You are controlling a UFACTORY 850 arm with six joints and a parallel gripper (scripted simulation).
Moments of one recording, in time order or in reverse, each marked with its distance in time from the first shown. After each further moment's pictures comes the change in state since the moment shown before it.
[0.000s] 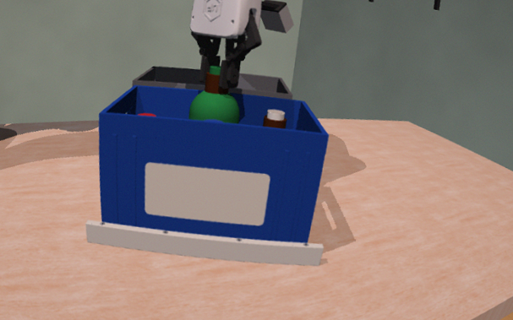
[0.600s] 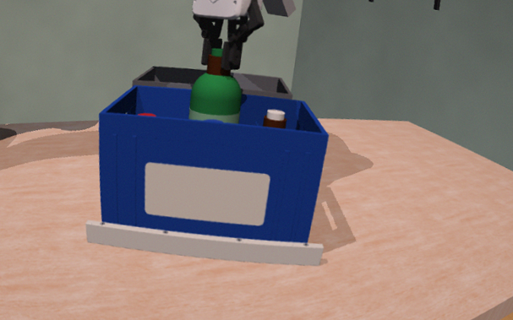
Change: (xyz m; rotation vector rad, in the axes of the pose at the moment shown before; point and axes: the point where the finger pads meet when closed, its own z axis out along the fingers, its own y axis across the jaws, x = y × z) arm 0.000 0.000 -0.027 0.000 0.000 0.000
